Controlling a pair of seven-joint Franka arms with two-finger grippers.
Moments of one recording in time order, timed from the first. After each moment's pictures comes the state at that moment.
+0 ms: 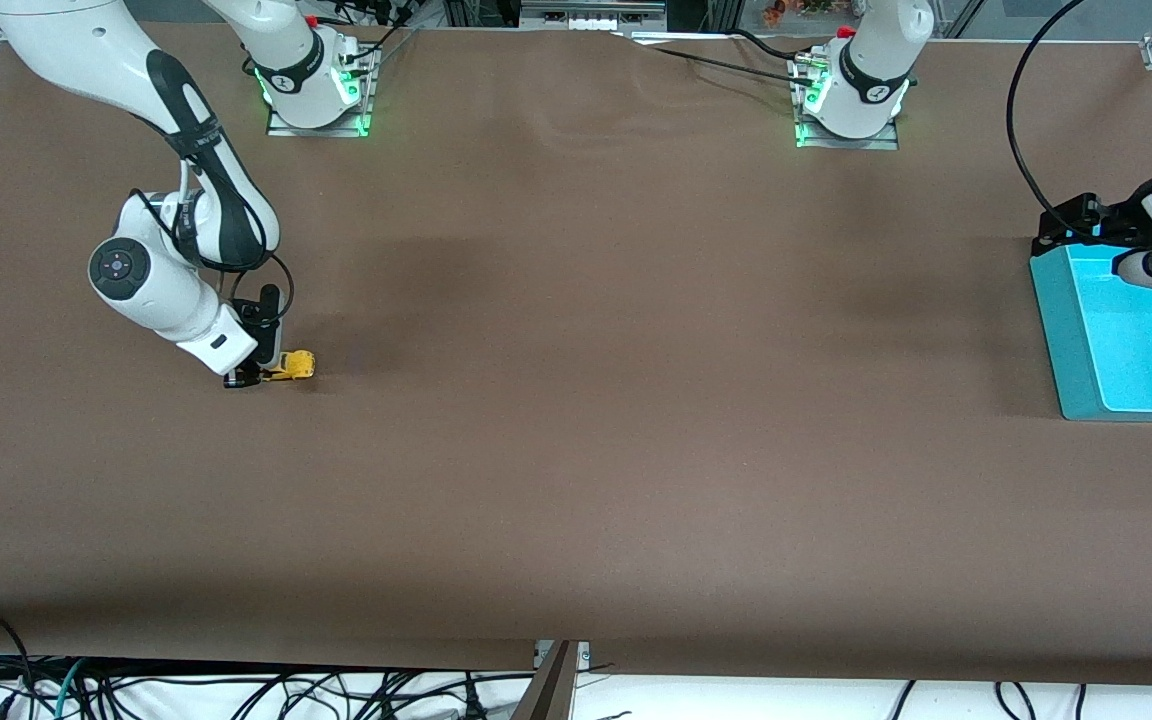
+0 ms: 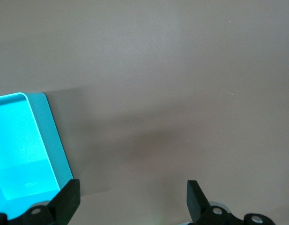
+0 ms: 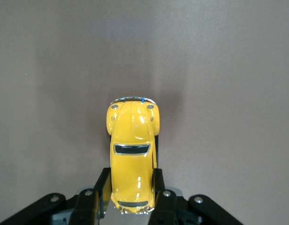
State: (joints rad) left arm 0.00 -0.01 0.10 -1.75 -0.01 1.61 0.30; right arm 0.03 0.39 -0.01 -2.21 -0.04 2.60 -1.59
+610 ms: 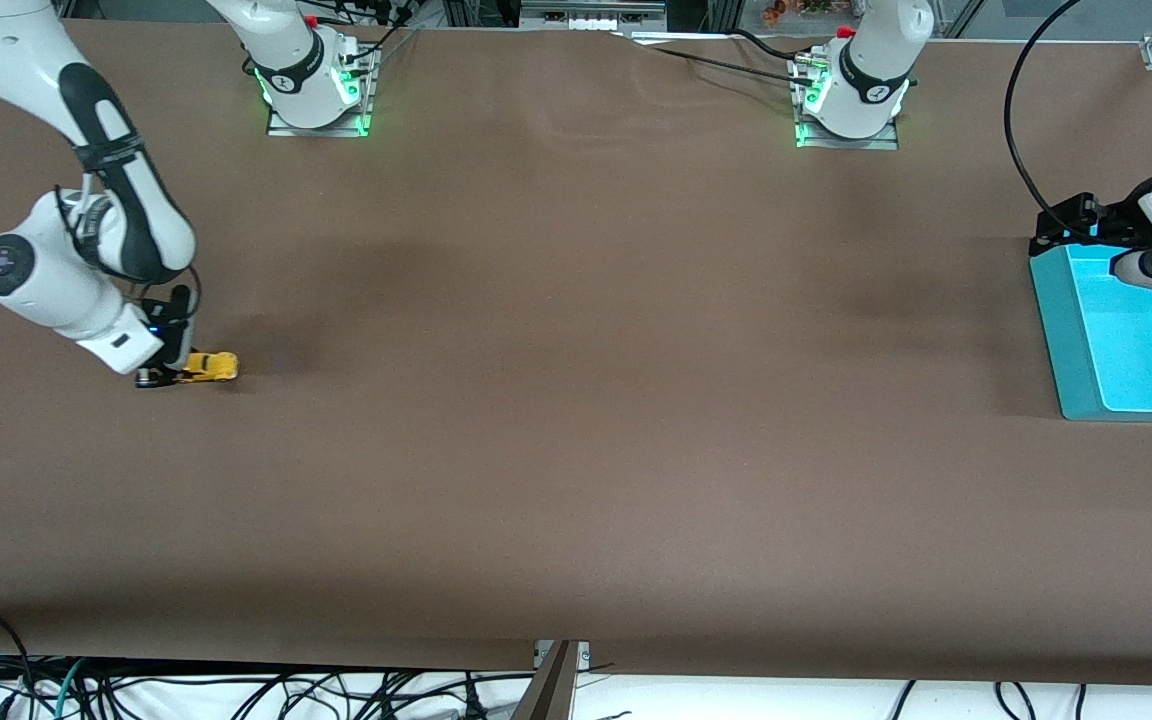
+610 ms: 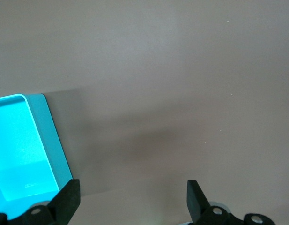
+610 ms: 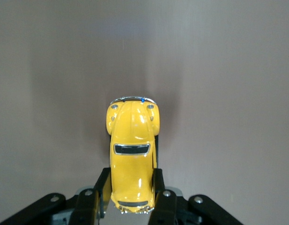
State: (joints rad) left arm 0.00 -0.01 0.09 -1.74 -0.01 1.61 0.30; right arm -0.25 0.43 -0.01 -2.14 -0.04 2.61 -1.86
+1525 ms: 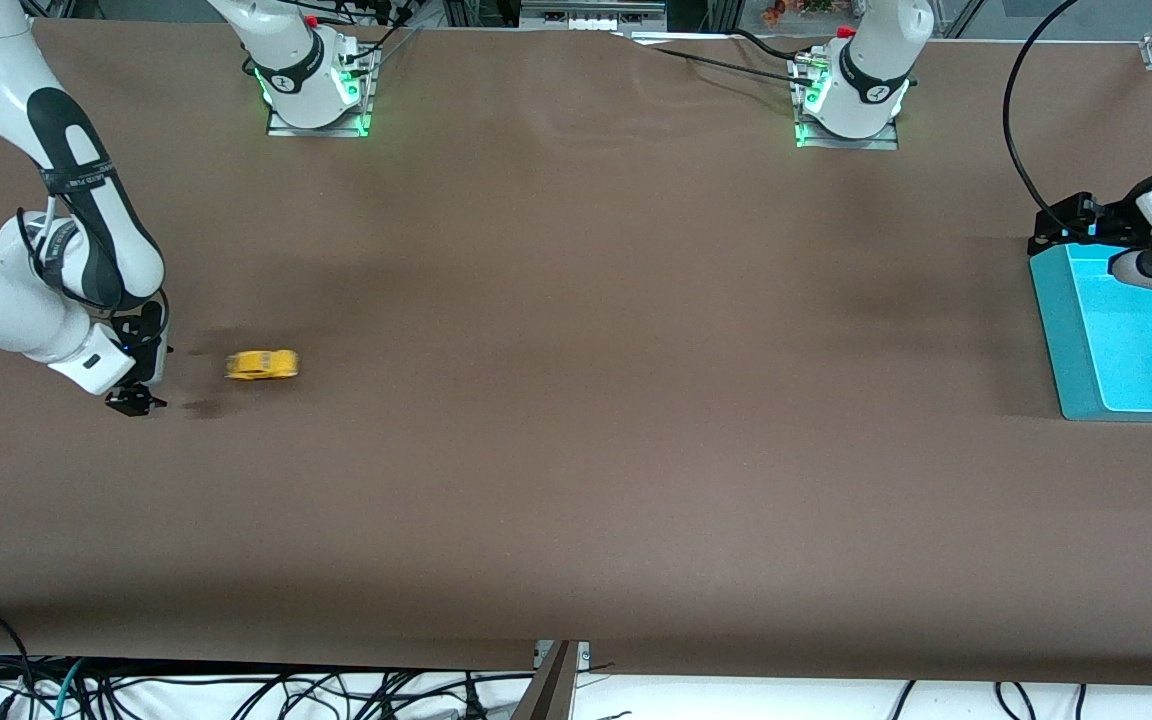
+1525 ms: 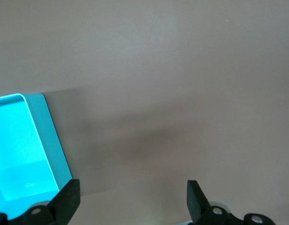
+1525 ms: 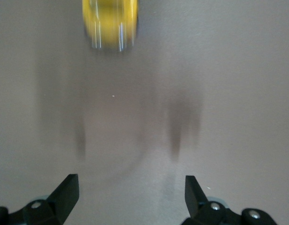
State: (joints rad) left arm 0.00 -0.01 0.09 -1.74 -0.01 1.60 0.30; right arm -0.28 0.50 0.03 -2.00 -0.04 2.51 -1.90
